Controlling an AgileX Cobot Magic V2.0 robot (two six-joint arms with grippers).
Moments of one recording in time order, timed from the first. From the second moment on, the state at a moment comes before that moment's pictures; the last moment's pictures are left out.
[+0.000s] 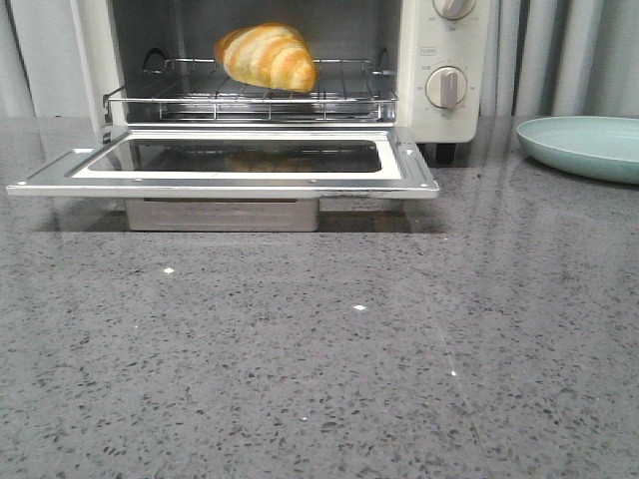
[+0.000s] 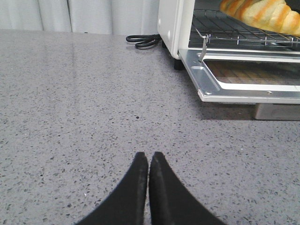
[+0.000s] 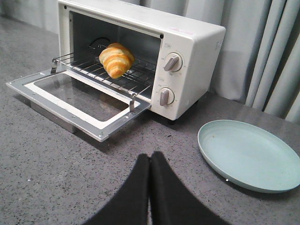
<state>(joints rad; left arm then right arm) -0.11 0.00 0.00 -0.11 0.23 0.02 0.98 0.04 -0.62 -0.67 0.92 0.34</state>
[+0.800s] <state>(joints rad) -0.11 0.00 0.00 -0.11 0.23 0.02 0.98 0.04 -0.60 -0.67 0.92 0.34</state>
